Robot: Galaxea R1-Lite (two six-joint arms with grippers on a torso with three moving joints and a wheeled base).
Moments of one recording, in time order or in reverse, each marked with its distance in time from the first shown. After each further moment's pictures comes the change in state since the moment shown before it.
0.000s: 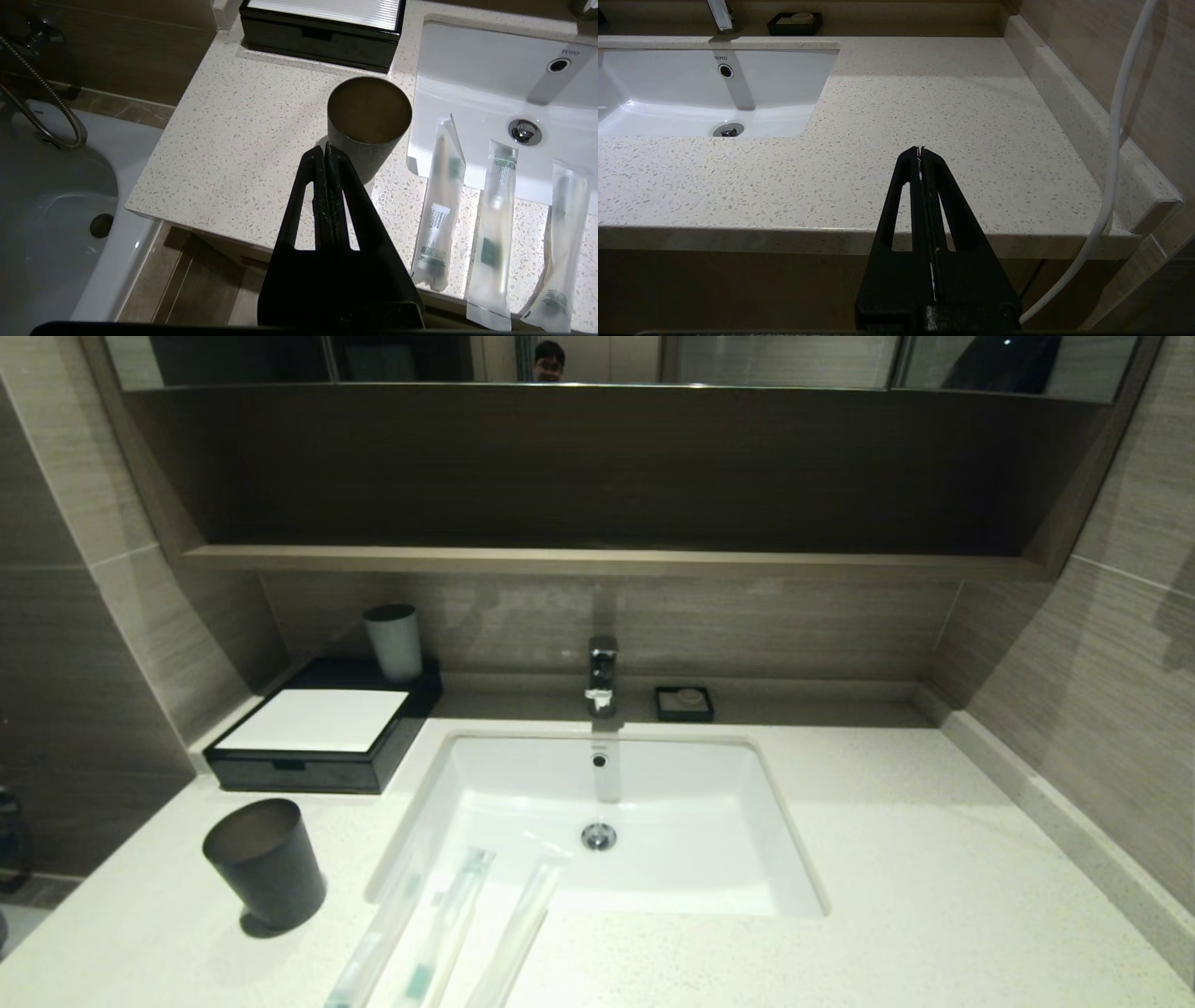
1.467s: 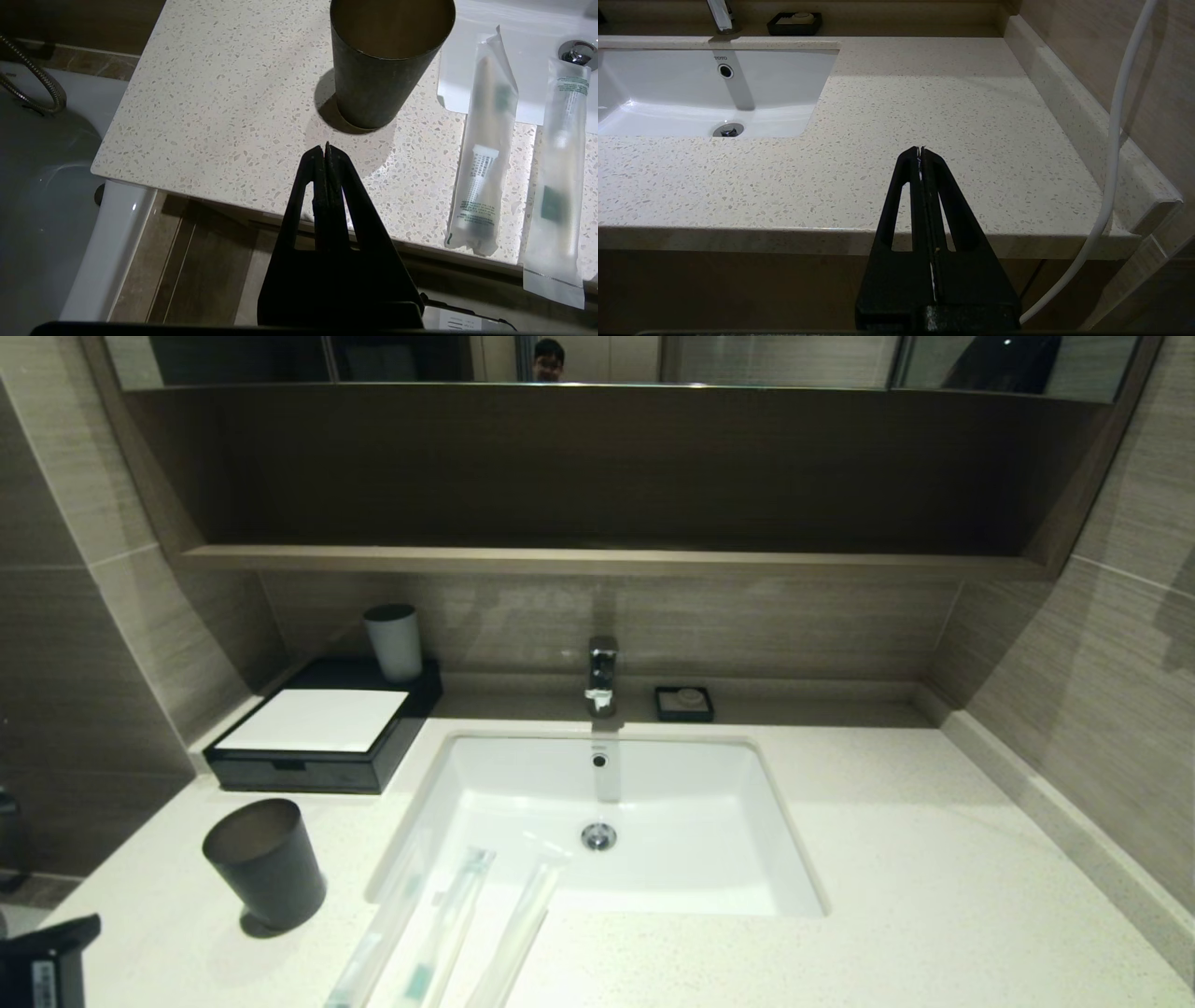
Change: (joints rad) left arm -0.007 0.057 0.270 -0.189 -0.006 0.043; right arm 0.000 0.000 0.000 0.000 0.000 0.000
